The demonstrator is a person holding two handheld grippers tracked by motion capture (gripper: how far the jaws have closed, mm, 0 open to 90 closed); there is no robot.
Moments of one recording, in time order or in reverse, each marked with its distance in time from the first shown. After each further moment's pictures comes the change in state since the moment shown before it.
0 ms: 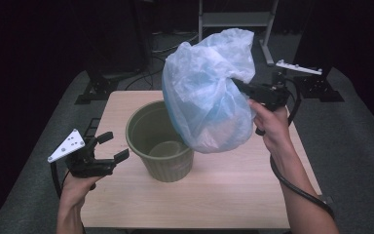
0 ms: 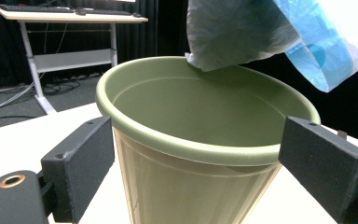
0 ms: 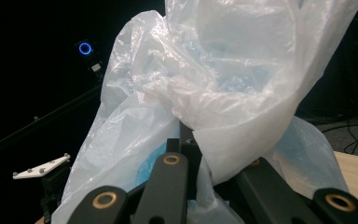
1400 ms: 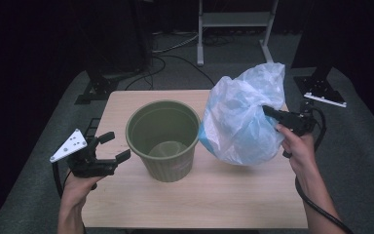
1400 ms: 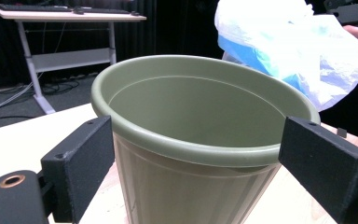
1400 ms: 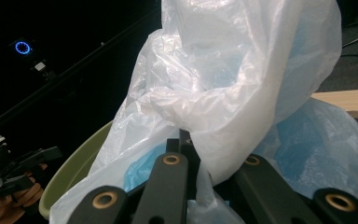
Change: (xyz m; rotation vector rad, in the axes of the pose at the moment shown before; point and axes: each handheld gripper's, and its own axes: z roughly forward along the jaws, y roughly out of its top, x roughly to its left) left arm -0.002 -0.001 0.001 0.006 -0.006 0.004; right arm -0.075 -0.061 -0.072 0.020 -0.173 0.122
